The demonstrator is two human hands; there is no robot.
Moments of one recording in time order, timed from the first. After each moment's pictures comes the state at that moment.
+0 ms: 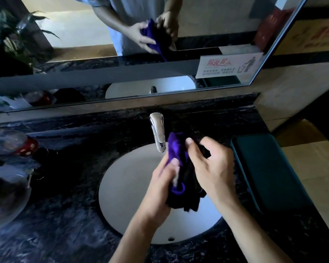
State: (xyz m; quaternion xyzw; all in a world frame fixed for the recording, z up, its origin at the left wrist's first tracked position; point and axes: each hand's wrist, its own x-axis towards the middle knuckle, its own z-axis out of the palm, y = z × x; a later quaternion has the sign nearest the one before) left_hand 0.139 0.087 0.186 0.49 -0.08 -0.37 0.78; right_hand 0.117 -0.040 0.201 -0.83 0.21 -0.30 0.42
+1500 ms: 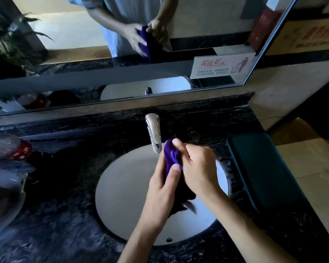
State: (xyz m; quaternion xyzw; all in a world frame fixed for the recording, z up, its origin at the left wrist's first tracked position) left_hand 0.132 0.087 0.165 0.63 -0.12 -0.27 0.72; right_hand 0.128 -0.031 0.197 -0.88 0.20 -0.19 0.39
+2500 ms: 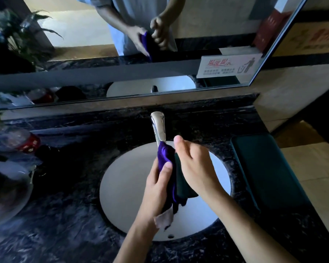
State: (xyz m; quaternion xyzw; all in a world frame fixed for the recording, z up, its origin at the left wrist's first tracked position) left_hand 0.134 0.095 0.164 0.51 0.01 -0.30 0.80; right_hand 0.128 -0.019 0.204 -0.84 0.17 -0.15 0.49
